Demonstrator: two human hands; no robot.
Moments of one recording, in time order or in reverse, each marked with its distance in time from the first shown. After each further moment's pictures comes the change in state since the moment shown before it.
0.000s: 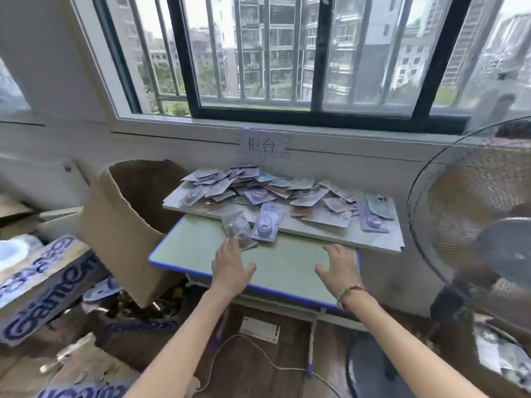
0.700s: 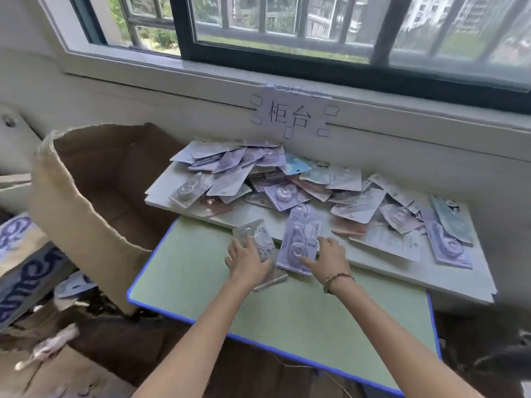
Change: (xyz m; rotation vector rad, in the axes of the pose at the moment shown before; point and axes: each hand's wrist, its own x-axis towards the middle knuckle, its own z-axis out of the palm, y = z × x) left_hand 0.233 -0.074 0.070 0.016 -0.305 -0.256; right_hand 0.221 -0.091 0.124 -0.051 -0.224 0.140
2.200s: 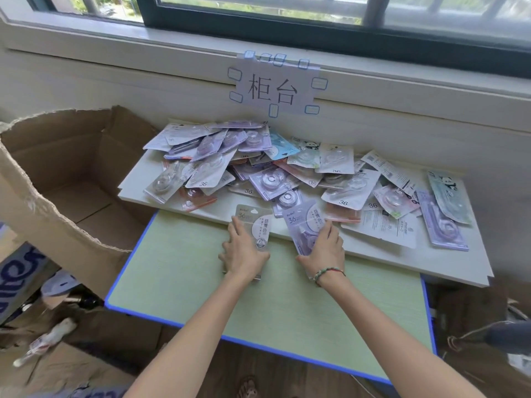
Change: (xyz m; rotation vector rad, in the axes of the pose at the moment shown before) left_hand 0.025 0.020 0.015 -0.043 0.059 -0.054; right_hand 0.024 0.012 0.020 -0.047 0.073 0.140
